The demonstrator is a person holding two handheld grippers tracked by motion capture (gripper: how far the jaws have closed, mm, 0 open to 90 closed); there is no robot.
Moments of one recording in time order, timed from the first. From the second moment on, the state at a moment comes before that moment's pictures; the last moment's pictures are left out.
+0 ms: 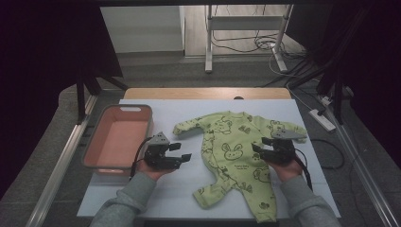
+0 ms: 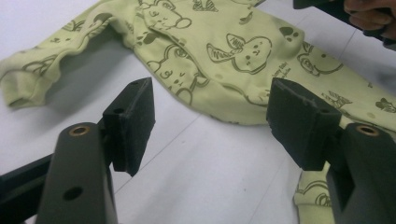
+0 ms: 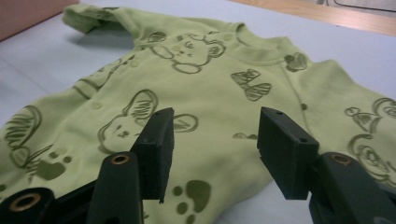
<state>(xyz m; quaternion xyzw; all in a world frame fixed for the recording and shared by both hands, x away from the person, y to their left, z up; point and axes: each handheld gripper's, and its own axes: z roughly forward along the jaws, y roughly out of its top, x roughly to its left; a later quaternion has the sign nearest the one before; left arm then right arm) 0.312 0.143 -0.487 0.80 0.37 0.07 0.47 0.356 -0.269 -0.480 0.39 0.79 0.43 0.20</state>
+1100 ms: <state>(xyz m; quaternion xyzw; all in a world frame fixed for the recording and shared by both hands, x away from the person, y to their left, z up) 0.310 0.138 -0.496 0.77 0.43 0.09 0.47 0.301 -0.264 -0.487 0.35 0.82 0.43 0.17</state>
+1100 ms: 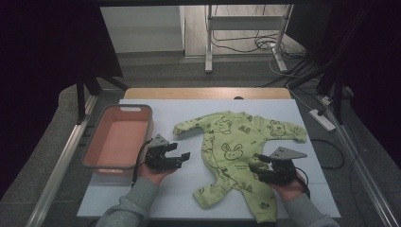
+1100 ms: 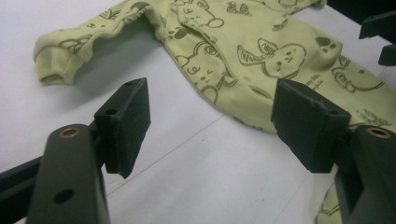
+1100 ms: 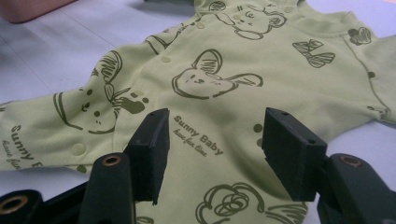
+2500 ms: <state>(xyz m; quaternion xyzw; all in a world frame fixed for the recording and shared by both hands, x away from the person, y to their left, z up) 0.318 0.141 -0.494 0.77 0.42 0.08 0.47 0.241 -0.114 -0.511 0.16 0.91 0.39 0.02</state>
